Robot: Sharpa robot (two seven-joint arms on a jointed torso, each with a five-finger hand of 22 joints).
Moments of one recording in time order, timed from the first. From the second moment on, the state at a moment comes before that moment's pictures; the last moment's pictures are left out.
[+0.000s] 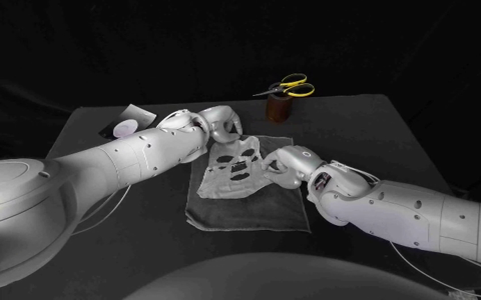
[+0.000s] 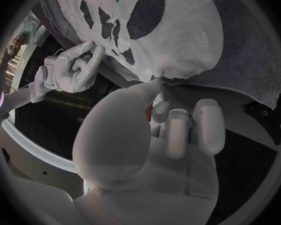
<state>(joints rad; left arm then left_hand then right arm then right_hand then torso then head) 1.08 -0.39 -0.08 0.85 -1.27 -0.22 0.10 1.43 -0.21 0.59 0.11 0.05 0.88 0.11 0.53 0.21 1.11 0.03 1.41 0.88 1.46 -0.04 1.54 1.31 0.07 1.43 0.05 1.40 1.31 0.94 -0.68 -0.16 1.42 -1.54 -0.53 -0.09 1.17 -0.08 0.53 -0.16 0.05 0.94 0.13 0.22 0.42 1.47 0.05 1.42 1.31 1.47 -0.01 1.55 1.31 0.09 1.38 0.08 1.06 1.31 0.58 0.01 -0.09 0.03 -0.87</state>
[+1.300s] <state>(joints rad) 1.08 -0.45 -0.05 0.92 -1.29 -0.18 0.05 1.41 -0.21 0.55 0.09 0.05 0.88 0.12 0.48 0.21 1.12 0.04 1.41 0.92 1.46 -0.03 1.55 1.31 0.07 1.44 0.07 1.41 1.31 0.94 -0.68 -0.16 1.43 -1.58 -0.54 -0.11 1.16 -0.09 0.52 -0.16 0.05 0.94 0.13 0.21 0.41 1.46 0.05 1.41 1.31 1.46 -0.01 1.55 1.31 0.09 1.38 0.09 1.05 1.31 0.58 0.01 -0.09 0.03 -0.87</state>
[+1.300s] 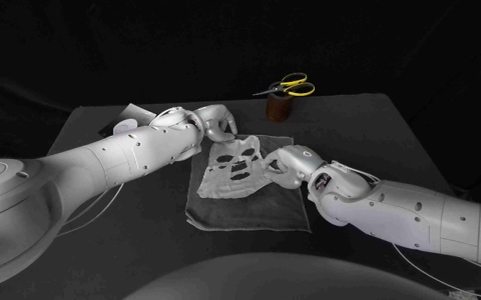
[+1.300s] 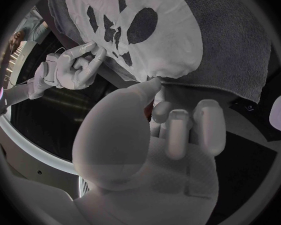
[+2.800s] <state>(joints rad) 1.07 -0.41 -0.06 0.89 -1.33 -0.16 0.04 1.43 -0.23 0.53 0.05 0.05 0.88 0.12 0.44 0.22 1.13 0.03 1.41 0.94 1.46 -0.03 1.55 1.31 0.07 1.44 0.07 1.42 1.31 0.94 -0.68 -0.16 1.43 -1.59 -0.54 -0.13 1.16 -0.10 0.51 -0.15 0.05 0.93 0.14 0.20 0.41 1.47 0.05 1.41 1.31 1.46 -0.01 1.55 1.31 0.09 1.38 0.09 1.05 1.31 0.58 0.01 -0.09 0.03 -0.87</state>
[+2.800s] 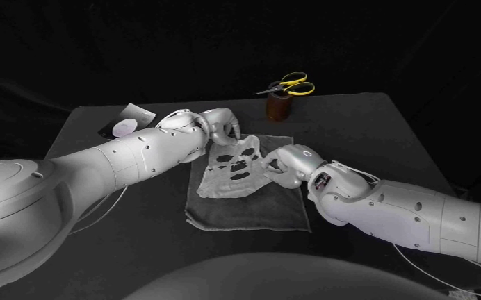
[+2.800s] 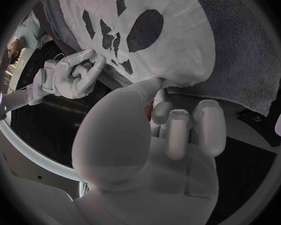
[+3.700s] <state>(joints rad) 1.08 -0.39 -0.07 0.88 -1.38 -0.17 0.03 1.43 -0.20 0.52 0.05 0.05 0.99 0.10 0.47 0.24 1.18 0.02 1.42 1.01 1.46 -0.03 1.56 1.31 0.07 1.45 0.06 1.44 1.31 0.94 -0.68 -0.16 1.43 -1.59 -0.53 -0.13 1.15 -0.10 0.51 -0.15 0.05 0.94 0.14 0.20 0.40 1.46 0.05 1.41 1.31 1.46 -0.01 1.55 1.31 0.09 1.38 0.09 1.04 1.31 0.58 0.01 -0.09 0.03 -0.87</state>
